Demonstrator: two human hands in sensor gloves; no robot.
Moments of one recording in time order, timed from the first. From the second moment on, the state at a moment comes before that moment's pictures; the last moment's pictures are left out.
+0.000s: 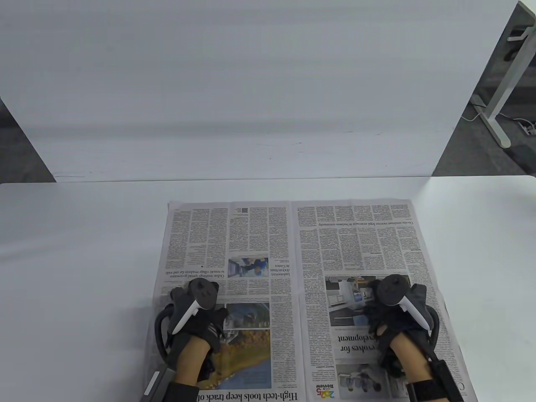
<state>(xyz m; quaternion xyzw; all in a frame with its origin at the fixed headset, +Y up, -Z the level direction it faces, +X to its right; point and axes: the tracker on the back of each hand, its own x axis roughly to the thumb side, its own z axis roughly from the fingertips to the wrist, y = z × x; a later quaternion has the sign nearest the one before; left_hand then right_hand) -0.201 -0.780 -0.339 -0.20 0.09 0.12 0.97 0.263 -0.787 -0.341 -0.12 0.19 0.96 0.17</state>
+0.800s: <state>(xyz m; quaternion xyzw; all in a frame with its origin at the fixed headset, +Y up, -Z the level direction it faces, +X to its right) -0.244 -0.782 -0.340 -0.20 0.16 0.15 0.95 0.321 -0.790 -0.340 -0.23 0.16 0.94 0.21</state>
